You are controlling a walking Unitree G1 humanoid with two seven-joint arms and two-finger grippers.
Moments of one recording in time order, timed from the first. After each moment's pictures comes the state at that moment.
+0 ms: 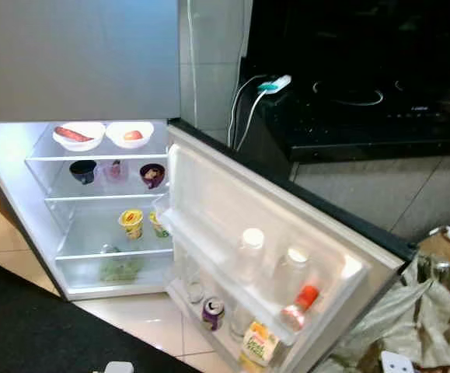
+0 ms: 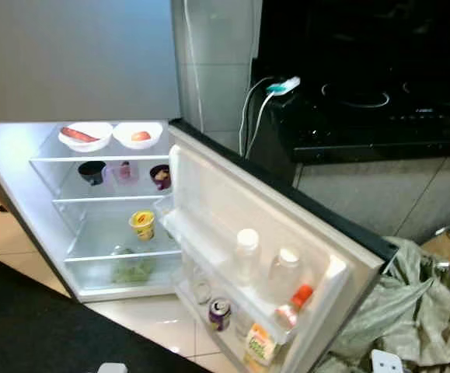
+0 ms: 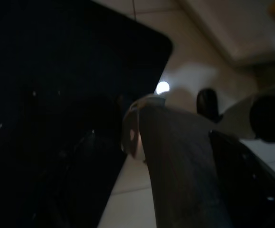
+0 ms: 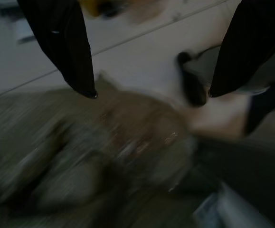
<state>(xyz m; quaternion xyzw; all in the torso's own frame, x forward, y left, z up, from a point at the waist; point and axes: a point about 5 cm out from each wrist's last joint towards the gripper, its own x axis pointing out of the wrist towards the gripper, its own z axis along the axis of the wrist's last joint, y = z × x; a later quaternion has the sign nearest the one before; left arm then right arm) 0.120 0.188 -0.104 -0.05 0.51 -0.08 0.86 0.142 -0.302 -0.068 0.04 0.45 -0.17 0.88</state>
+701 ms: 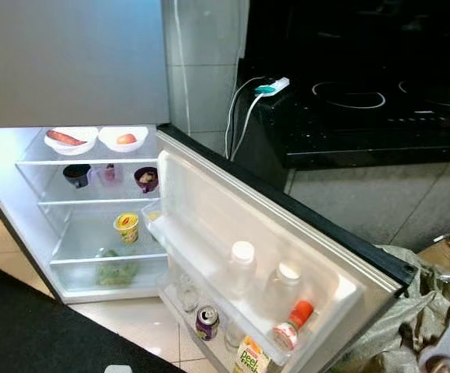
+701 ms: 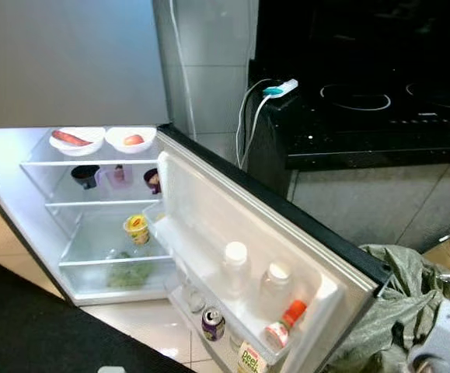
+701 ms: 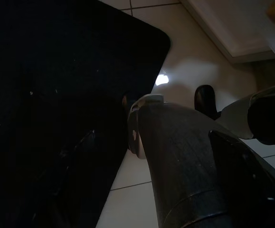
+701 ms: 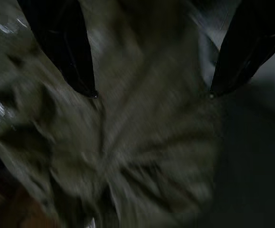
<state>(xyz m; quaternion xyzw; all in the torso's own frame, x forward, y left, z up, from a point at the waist) 0.114 0.188 -0.106 -0.06 0.52 -0.08 0.85 0.214 -0.362 0.012 0.17 0.17 -0.28 0.93</state>
